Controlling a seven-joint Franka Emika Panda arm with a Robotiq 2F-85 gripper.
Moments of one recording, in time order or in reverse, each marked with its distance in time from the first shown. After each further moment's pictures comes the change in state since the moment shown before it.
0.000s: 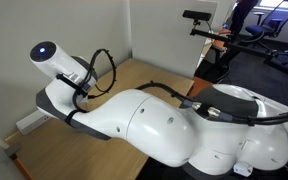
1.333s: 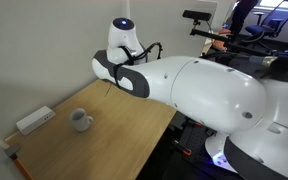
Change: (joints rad) arm 0.278 0.240 -0.202 -0.626 0.204 0.260 -0.041
